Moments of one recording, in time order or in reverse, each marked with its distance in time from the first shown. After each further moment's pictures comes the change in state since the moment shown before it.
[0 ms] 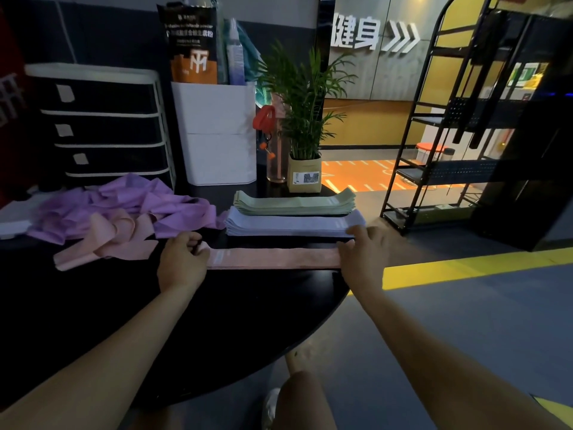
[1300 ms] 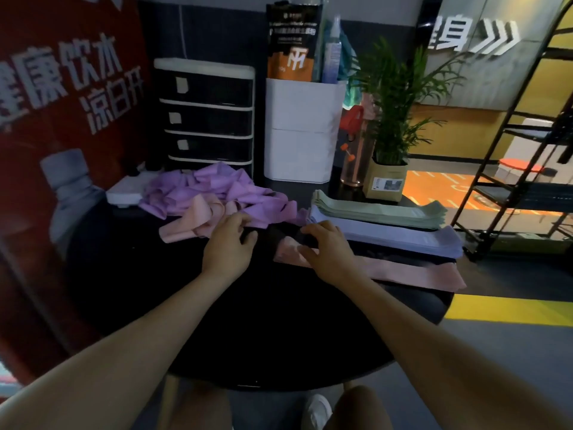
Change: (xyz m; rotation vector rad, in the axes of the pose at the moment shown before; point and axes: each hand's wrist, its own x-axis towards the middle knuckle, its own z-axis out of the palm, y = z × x) left_hand 0.008 -0.023 -0.074 0.037 -0.004 0.169; right_hand -0.032 -0.144 0.078 0.095 -0.563 -0.501
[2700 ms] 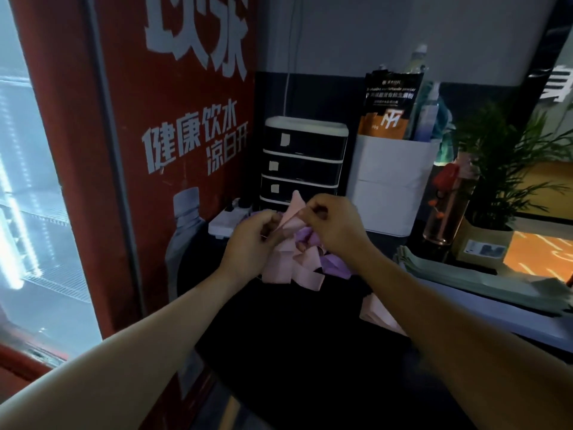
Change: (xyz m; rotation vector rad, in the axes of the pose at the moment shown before) left_hand 0.034 -0.011 -0.125 -0.162 0.081 0.243; right_hand 0.077 -0.162 -0.017 0.435 0.129 -0.335
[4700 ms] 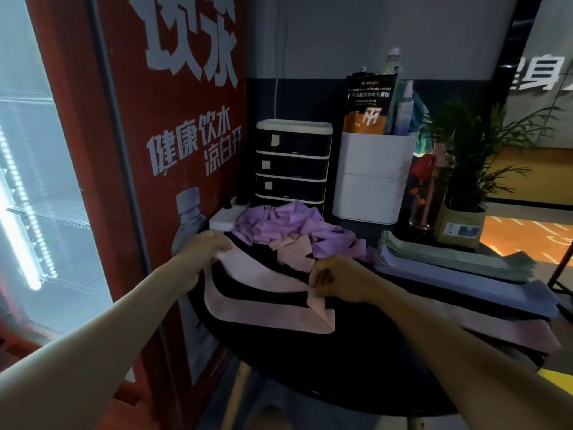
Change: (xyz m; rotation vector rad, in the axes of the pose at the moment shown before) left_hand -0.044 0.007 -0.056 -0.253 0.061 -0.741; right_hand -0.087 0.044 -0.020 -0.196 -0.598 0.045
